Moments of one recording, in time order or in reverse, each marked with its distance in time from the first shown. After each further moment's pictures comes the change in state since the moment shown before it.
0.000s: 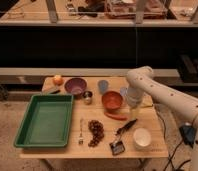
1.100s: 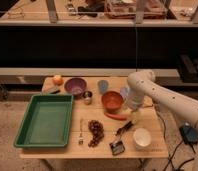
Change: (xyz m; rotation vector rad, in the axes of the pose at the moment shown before) arm 0.000 0.013 0.006 -0.012 -0.011 0.009
